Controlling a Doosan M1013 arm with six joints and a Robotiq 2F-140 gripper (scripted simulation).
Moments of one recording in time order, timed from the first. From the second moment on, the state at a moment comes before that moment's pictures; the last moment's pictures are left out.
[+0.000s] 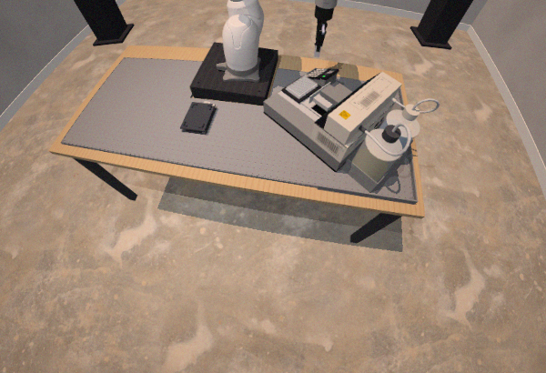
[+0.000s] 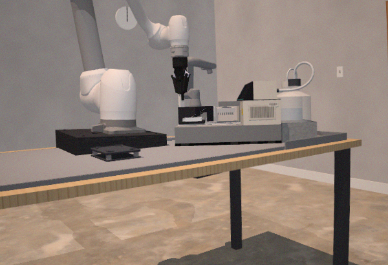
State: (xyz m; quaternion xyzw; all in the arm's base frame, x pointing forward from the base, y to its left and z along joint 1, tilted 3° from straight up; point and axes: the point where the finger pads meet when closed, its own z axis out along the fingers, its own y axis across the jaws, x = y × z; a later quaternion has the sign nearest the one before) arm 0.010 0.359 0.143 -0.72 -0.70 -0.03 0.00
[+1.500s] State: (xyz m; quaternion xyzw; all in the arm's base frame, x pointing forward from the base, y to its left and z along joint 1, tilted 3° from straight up) arm 0.040 0.344 0.148 -0.64 -0.77 -0.03 -0.01
